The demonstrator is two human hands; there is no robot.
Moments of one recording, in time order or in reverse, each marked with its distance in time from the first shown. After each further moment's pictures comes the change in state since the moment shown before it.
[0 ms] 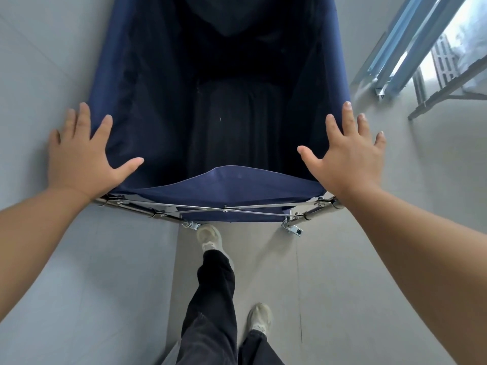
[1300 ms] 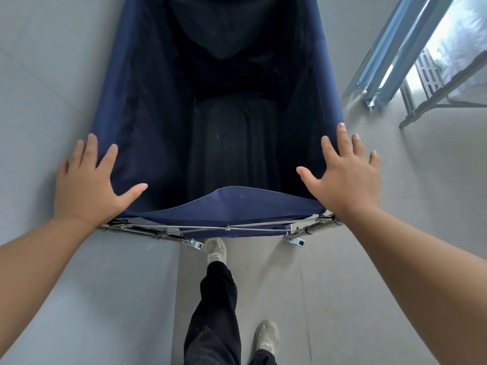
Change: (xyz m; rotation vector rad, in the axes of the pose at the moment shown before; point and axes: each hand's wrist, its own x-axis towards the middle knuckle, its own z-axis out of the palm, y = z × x) left_hand -0.001 0.002 -0.010 -0.046 -0.041 0.016; right_hand -0.005 -0.007 -0.005 -0.009 -0.023 0.013
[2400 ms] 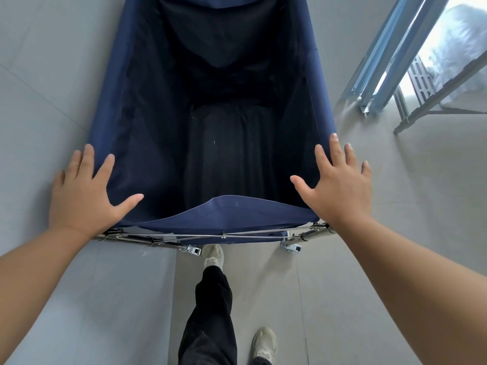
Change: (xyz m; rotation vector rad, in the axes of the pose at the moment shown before) left_hand 0.001 0.003 -0.003 0.040 -0.028 0.004; right_hand 0.001 0.002 -0.001 0.012 0.001 0.003
